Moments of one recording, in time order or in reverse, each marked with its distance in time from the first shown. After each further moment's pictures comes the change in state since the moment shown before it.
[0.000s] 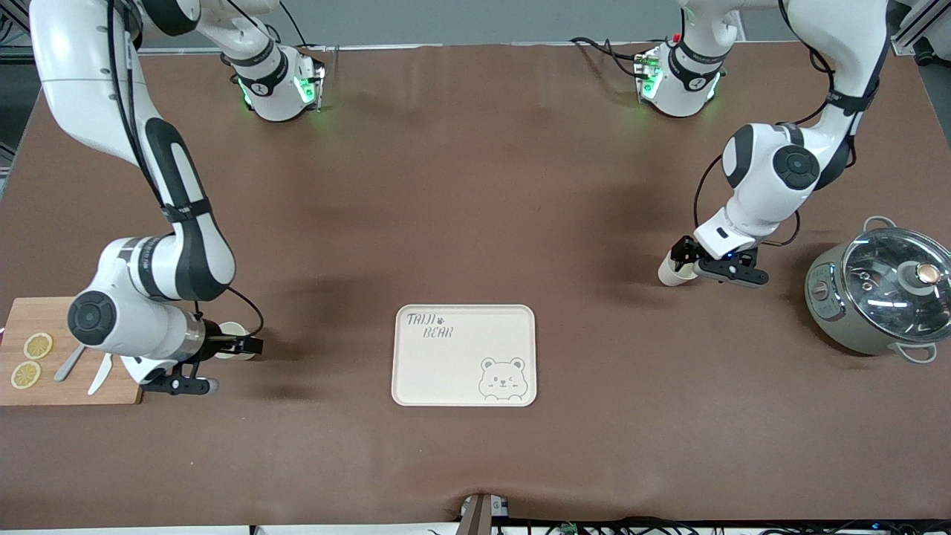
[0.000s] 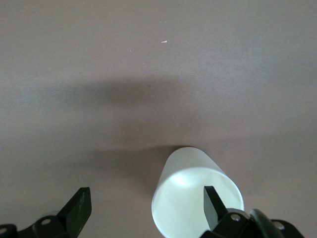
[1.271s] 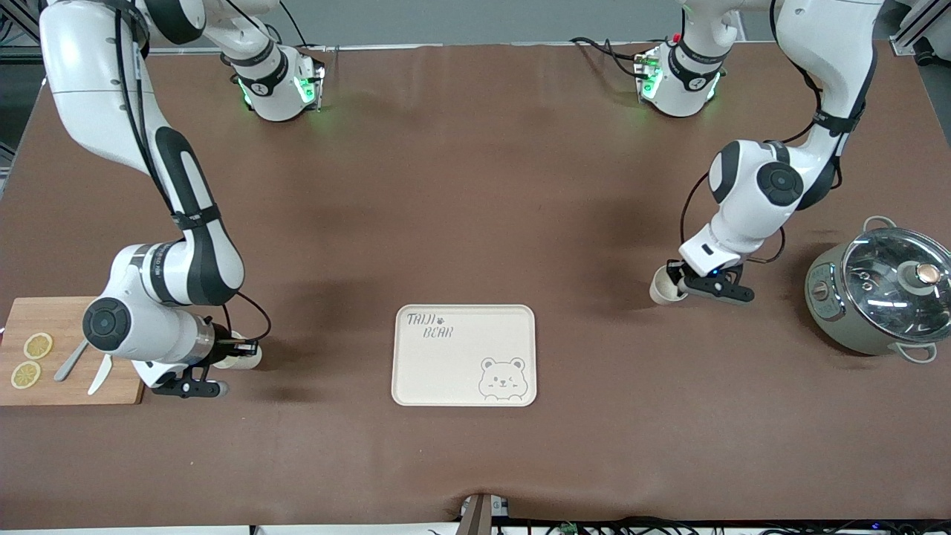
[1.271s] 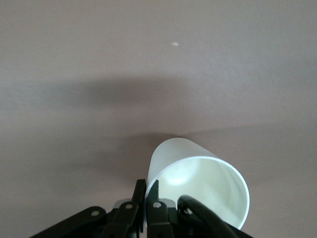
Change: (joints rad) left arm -0.074 0.070 -0.007 0.201 -0.001 -0.133 -0.104; right arm 0.022 0.014 0.000 0.039 -0.004 -0.013 0.000
